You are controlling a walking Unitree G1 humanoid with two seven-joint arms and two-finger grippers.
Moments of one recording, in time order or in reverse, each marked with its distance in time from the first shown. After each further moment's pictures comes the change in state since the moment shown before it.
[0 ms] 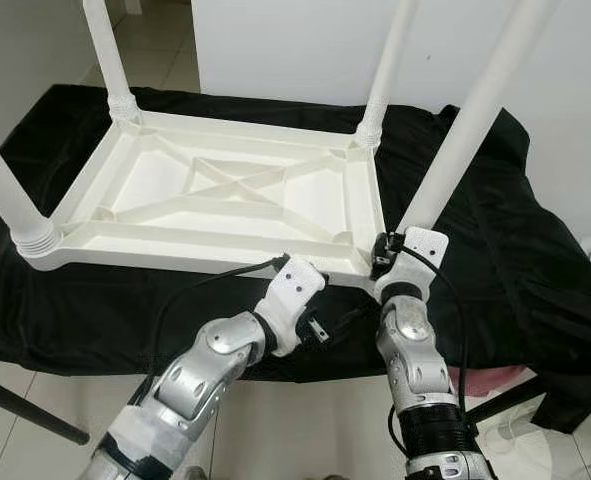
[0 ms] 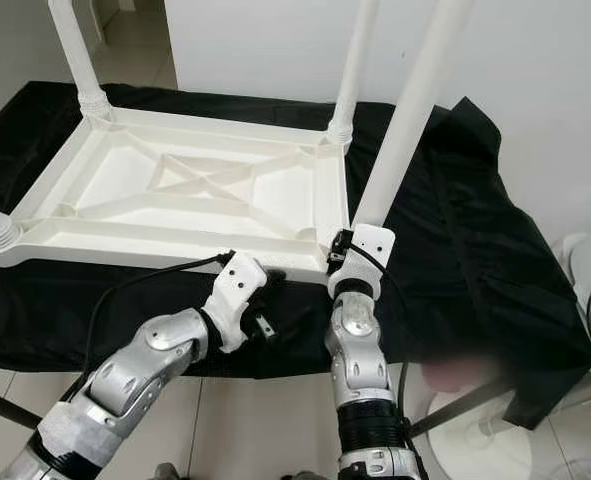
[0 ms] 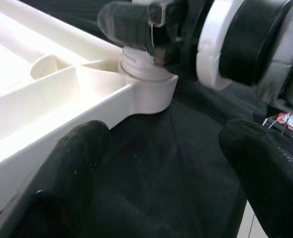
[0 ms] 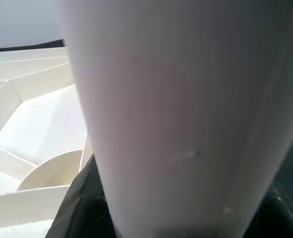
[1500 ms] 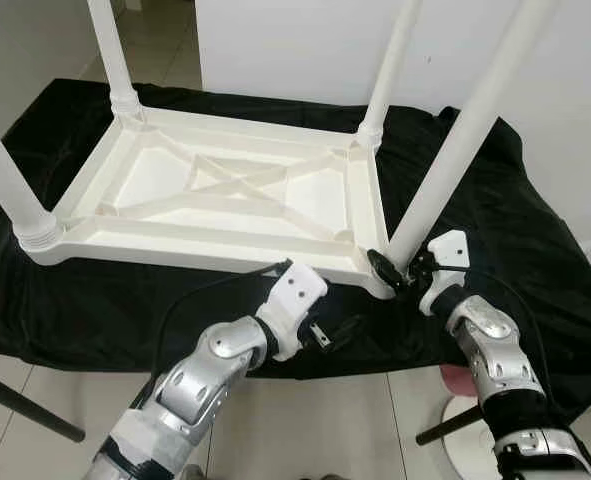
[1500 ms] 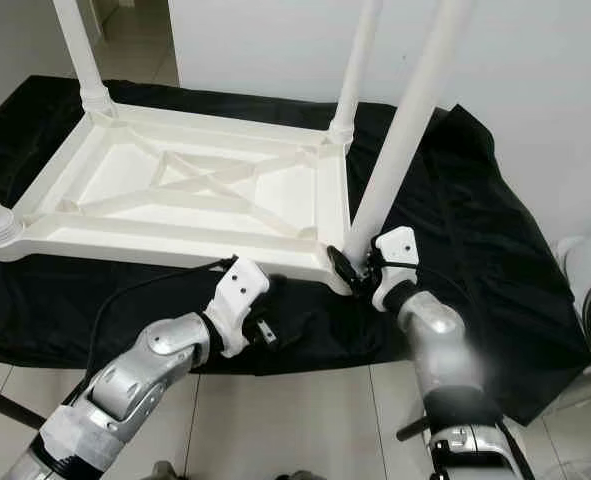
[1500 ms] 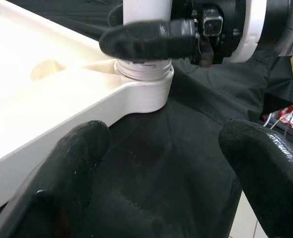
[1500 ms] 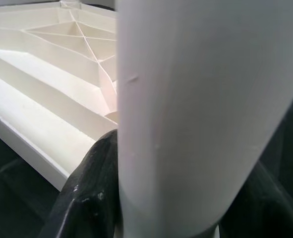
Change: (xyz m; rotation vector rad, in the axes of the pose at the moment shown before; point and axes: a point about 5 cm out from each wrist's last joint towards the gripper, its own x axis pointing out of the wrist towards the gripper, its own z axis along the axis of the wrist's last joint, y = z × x) left arm 0.002 -0.001 0.000 0.023 0.005 0.000; right arm 0.024 -0.058 0.000 -0.265 0.037 0.711
